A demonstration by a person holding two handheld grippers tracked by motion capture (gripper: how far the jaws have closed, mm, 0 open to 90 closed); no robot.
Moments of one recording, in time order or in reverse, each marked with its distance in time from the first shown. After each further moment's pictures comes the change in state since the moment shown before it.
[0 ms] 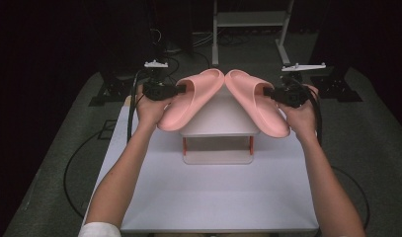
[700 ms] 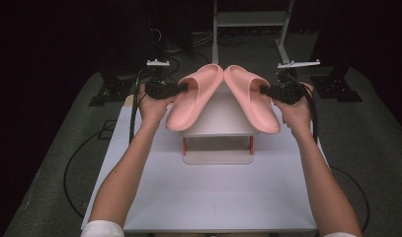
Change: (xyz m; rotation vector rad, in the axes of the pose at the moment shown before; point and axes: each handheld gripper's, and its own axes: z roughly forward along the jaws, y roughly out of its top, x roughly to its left) left arm -0.002 0.003 0.005 -0.007 0.005 -0.033; right arm 0.002 0.007 0.012 0.016 0.002 0.023
